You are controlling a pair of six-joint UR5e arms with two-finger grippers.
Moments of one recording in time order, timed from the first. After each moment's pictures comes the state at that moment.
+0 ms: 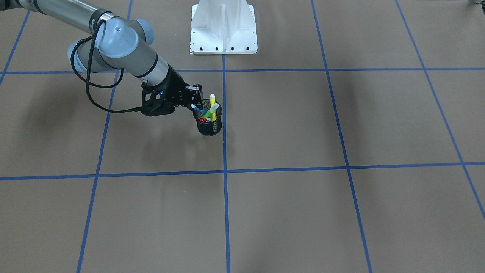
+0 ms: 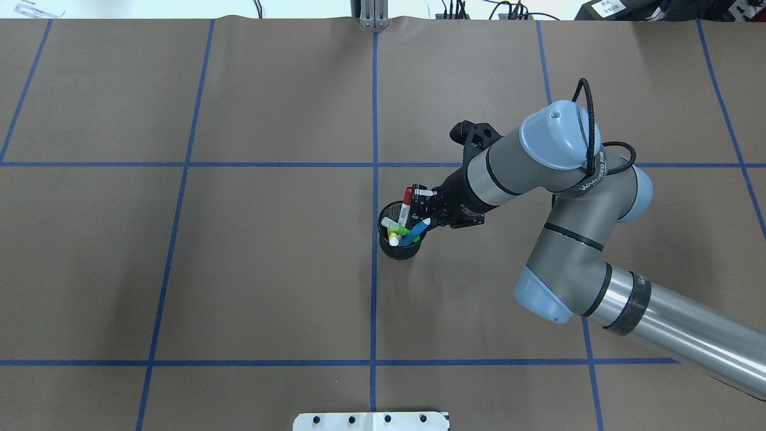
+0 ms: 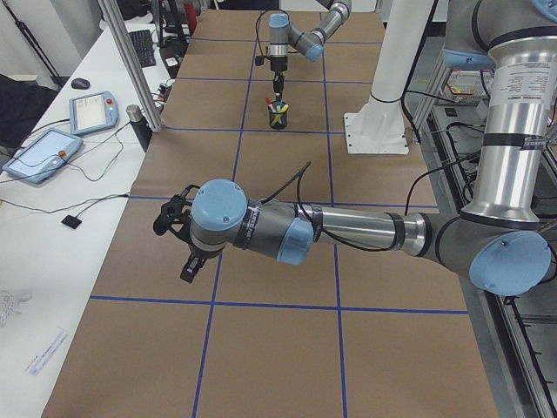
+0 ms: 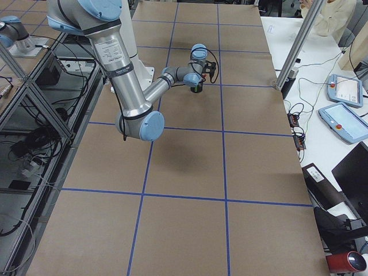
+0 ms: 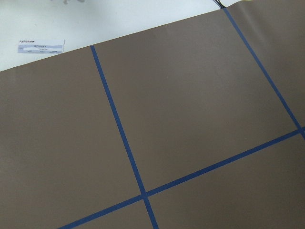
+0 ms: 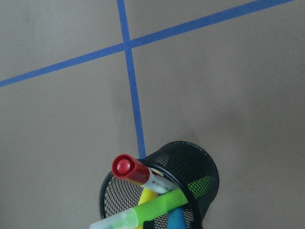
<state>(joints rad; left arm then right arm) -1.74 -1.64 -1.61 -1.83 -2.54 0.19 0.62 -1.07 1.68 -1.02 2.15 1.48</state>
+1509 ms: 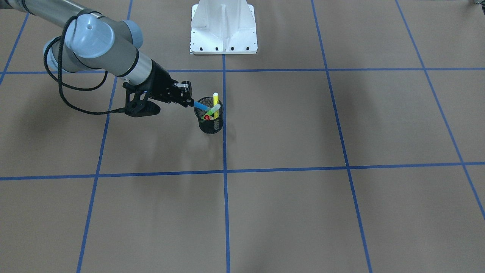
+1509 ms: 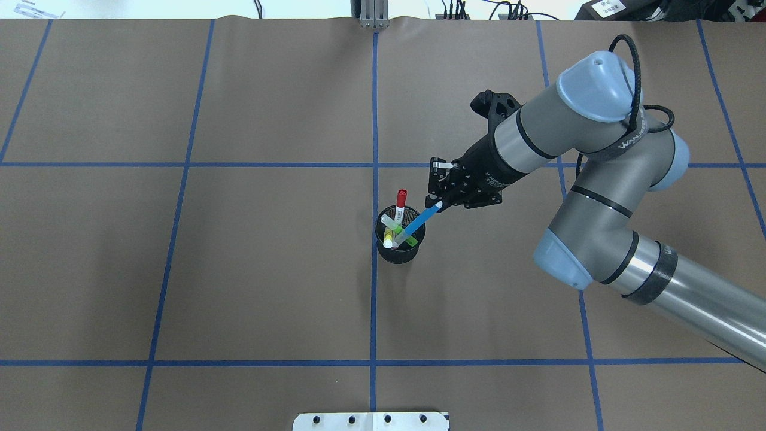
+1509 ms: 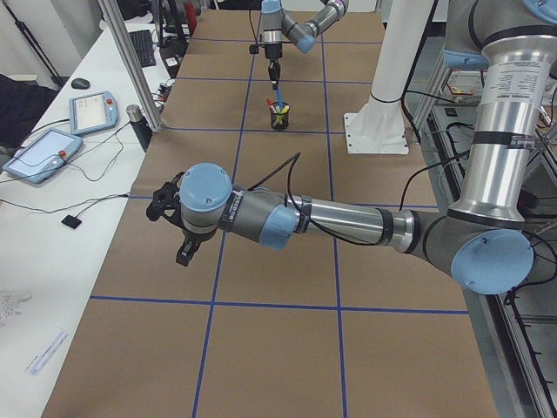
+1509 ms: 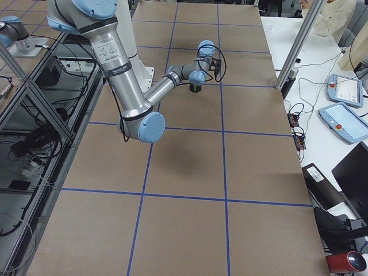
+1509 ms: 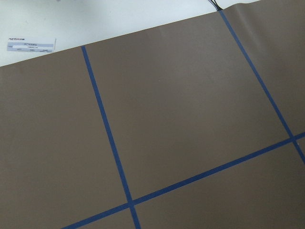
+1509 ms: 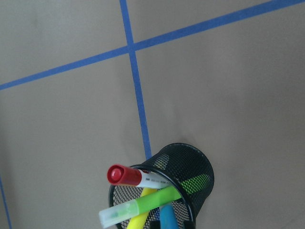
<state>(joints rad) -1.66 -1.71 -1.60 -1.82 -2.55 0.03 0.74 -1.07 1.72 -1.05 2.33 1.48</state>
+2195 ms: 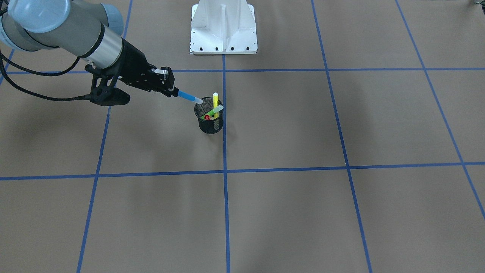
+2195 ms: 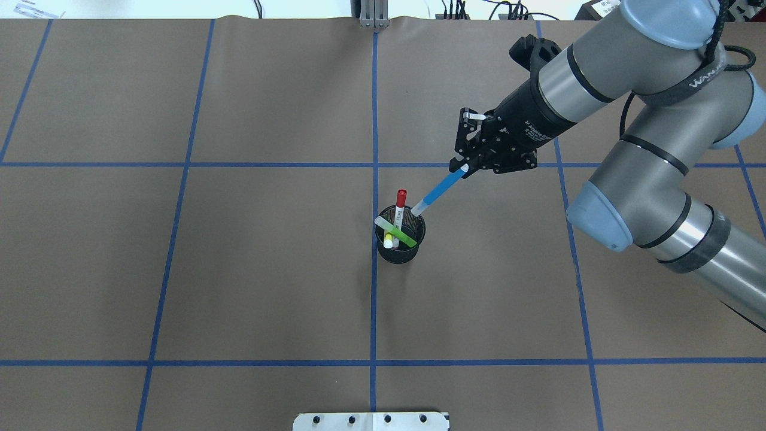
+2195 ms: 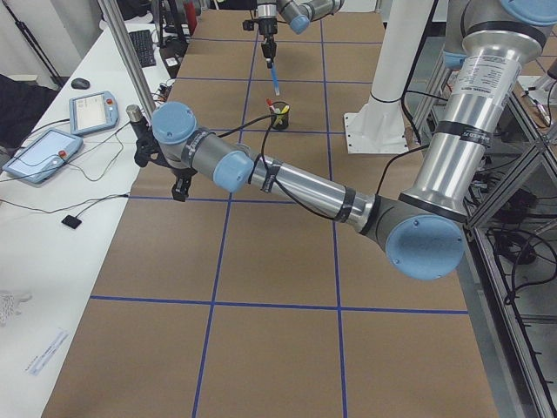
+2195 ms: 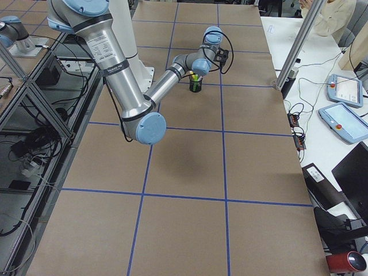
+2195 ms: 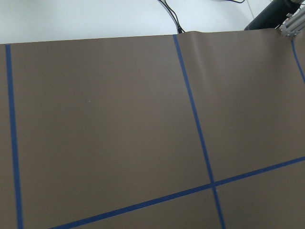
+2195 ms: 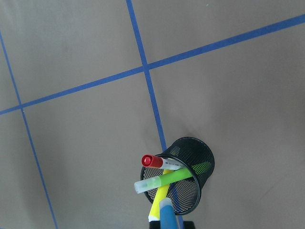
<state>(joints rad) -1.49 -1.92 -1.61 -1.79 -2.65 -0.45 0.86 -1.07 1.82 -1.21 2.42 1.49</state>
